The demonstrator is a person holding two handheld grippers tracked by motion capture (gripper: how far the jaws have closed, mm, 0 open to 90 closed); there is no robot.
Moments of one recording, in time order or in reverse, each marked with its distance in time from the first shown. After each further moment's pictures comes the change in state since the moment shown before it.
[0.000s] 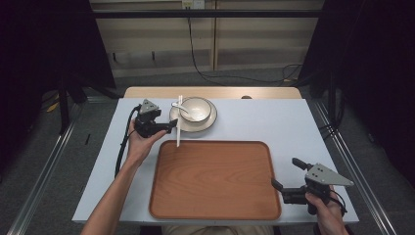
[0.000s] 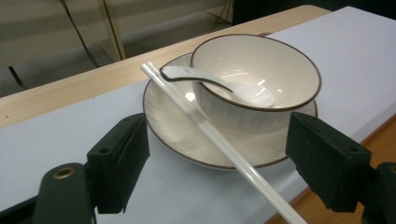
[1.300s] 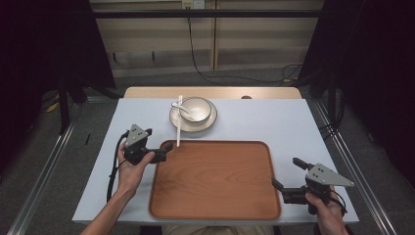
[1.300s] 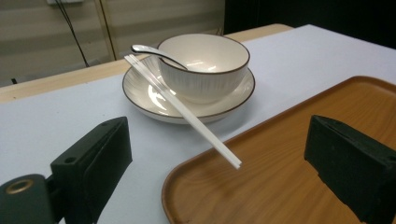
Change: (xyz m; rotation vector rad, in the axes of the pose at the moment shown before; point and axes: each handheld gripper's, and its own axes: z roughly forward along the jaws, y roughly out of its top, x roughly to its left) left arm -0.046 -0.047 -0.069 -0.113 -0.014 0.019; right arm 0.000 0.001 -0.001 -0.006 -0.012 -0.004
